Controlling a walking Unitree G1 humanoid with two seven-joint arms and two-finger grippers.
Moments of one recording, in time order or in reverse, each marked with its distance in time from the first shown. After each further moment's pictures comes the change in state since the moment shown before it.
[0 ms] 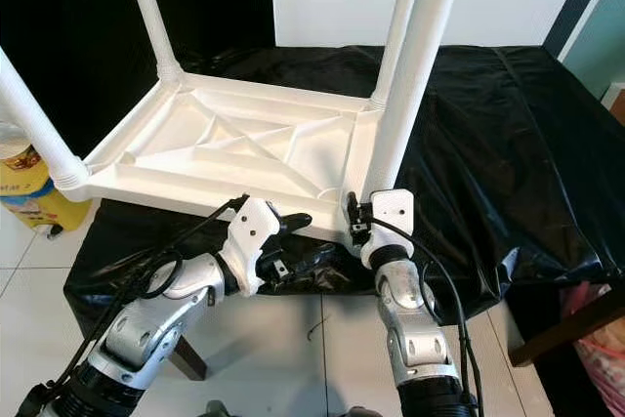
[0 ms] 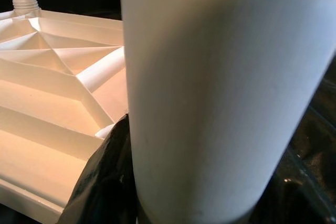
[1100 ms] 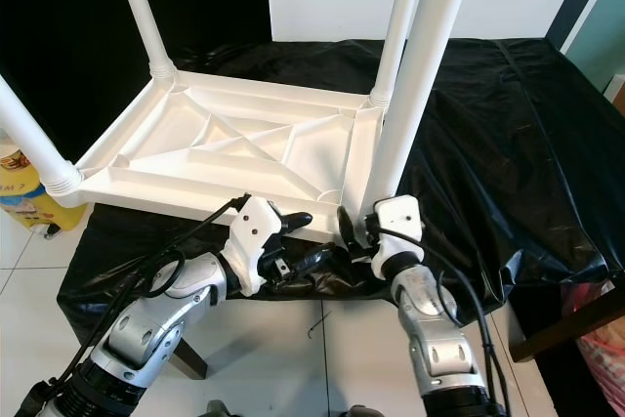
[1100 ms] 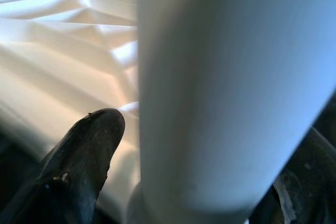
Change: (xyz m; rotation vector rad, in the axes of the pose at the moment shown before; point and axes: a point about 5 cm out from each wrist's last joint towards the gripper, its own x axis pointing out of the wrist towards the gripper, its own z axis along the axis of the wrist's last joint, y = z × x) left arm 0.002 -0.002 0.000 -0.003 -0.007 -0.020; right arm -0.010 -0.023 0.008 -0.063 -0.011 0.260
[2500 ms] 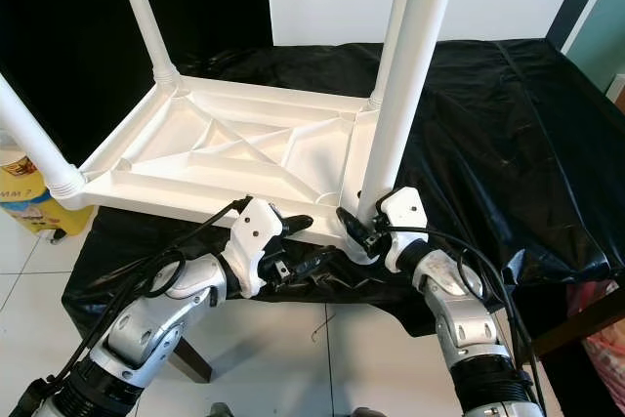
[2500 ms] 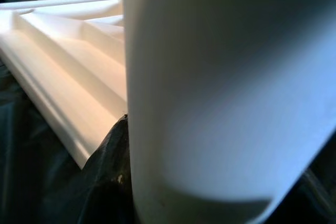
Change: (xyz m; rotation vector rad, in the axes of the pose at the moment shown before) left arm -0.002 -0.001 -0.002 0.005 0.008 -0.021; right arm 0.014 -0.011 -0.008 -0.052 -0.006 0.168
